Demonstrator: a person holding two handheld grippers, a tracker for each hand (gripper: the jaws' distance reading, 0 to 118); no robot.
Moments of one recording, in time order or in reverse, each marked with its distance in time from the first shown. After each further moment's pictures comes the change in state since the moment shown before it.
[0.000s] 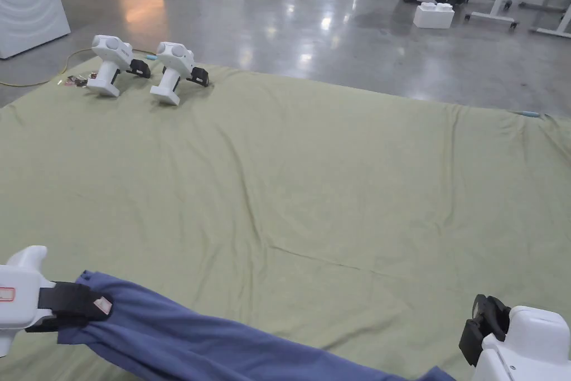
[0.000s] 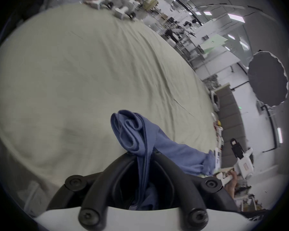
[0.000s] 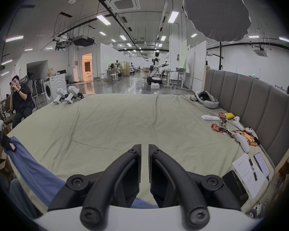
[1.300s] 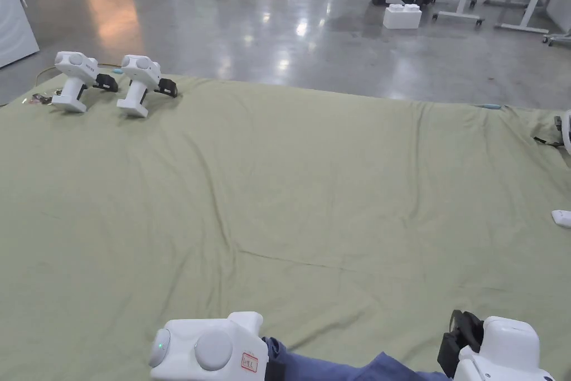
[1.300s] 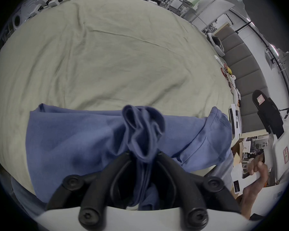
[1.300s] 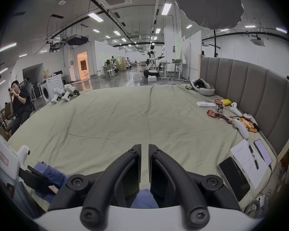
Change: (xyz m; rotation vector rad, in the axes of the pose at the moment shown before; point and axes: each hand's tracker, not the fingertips) left arm 0.245 -0.089 -0.181 -0.326 0.057 -0.296; right arm 0.035 -0.024 0.006 -0.072 -0.011 -0.063
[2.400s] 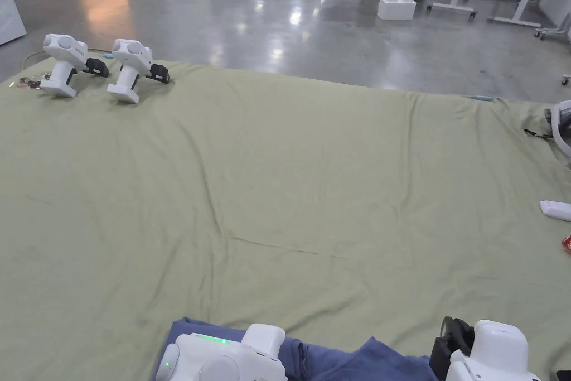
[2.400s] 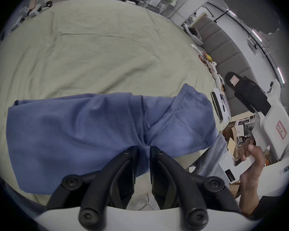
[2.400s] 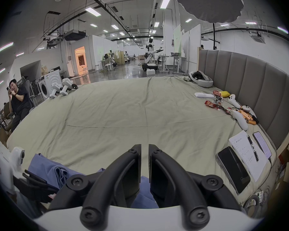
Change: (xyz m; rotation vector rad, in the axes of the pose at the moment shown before) left arm 0.028 -0.020 -0.023 0.021 -0.145 -0.148; right arm 0.006 -0.018 0.004 -0.065 -0.010 -0.008
